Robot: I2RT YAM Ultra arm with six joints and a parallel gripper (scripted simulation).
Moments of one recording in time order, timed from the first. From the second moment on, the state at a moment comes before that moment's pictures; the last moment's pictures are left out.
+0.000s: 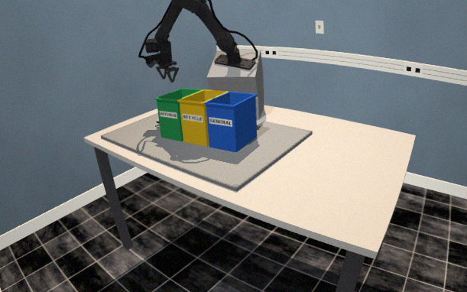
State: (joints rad) arm -1.21 1.97 1.09 -0.62 -0.41 -0.83
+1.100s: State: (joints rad) arm -1.20 1.86 1.02 -0.73 -0.48 -1.23
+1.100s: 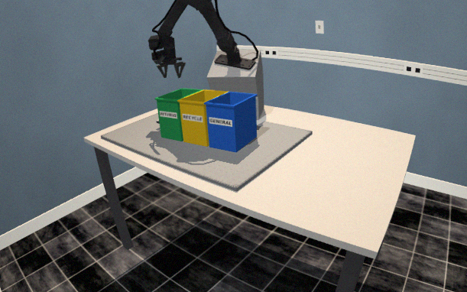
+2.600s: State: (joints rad) arm -1.18 1.91 1.02 -0.68 -0.48 -1.20
